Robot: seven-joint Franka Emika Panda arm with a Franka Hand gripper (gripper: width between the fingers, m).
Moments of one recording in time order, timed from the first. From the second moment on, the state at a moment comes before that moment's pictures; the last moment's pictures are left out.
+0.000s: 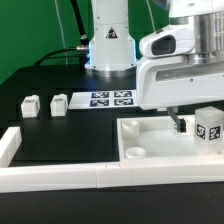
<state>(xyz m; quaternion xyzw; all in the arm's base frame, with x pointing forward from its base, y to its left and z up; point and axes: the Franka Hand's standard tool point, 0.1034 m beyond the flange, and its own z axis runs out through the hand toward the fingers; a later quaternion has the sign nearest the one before) 0.629 0.116 0.065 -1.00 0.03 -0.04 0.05</state>
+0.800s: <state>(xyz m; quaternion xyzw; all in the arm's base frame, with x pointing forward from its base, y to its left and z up) 0.629 0.115 0.065 -0.97 0.22 -0.03 0.06</state>
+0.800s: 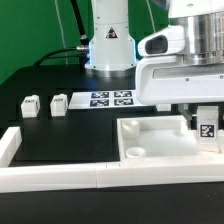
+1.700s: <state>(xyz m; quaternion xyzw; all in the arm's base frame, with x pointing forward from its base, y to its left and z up) 0.630 0.117 0.063 -0.78 0.62 0.01 0.07</state>
